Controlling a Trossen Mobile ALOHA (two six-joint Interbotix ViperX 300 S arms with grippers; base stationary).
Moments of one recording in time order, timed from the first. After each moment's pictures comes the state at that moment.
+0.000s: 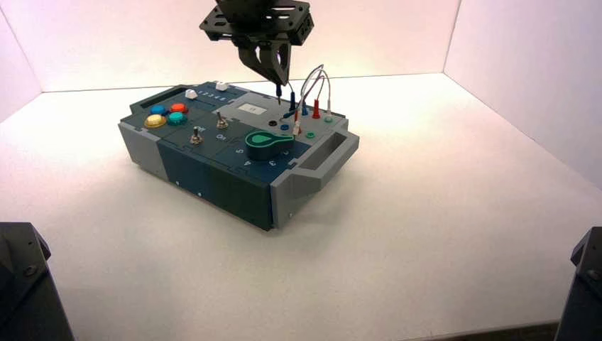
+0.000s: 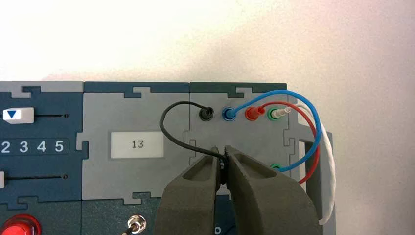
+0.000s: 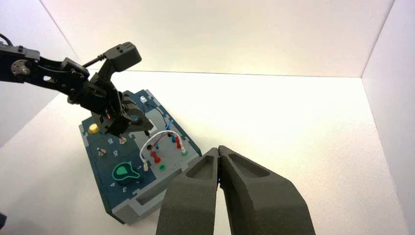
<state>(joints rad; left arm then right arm) -0.63 0.07 0.60 -0.12 0.43 0.01 0.33 -1.33 1.13 0.18 0.59 -0.03</state>
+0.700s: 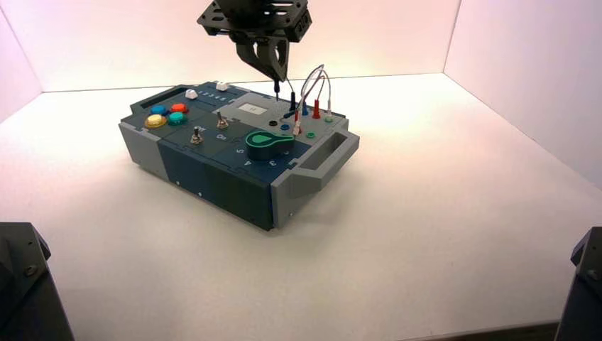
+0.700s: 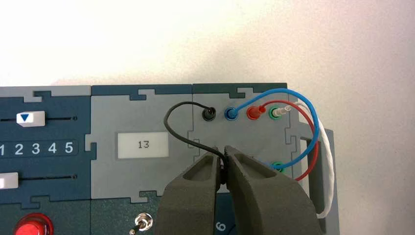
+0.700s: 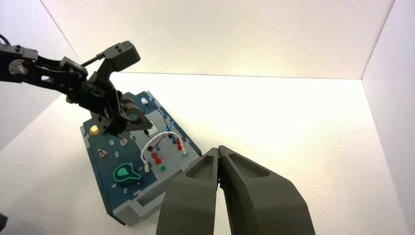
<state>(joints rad) -0.63 0.04 0.61 -0.10 0.43 0.01 0.33 -1.35 1.13 0.18 0.59 -0.03</state>
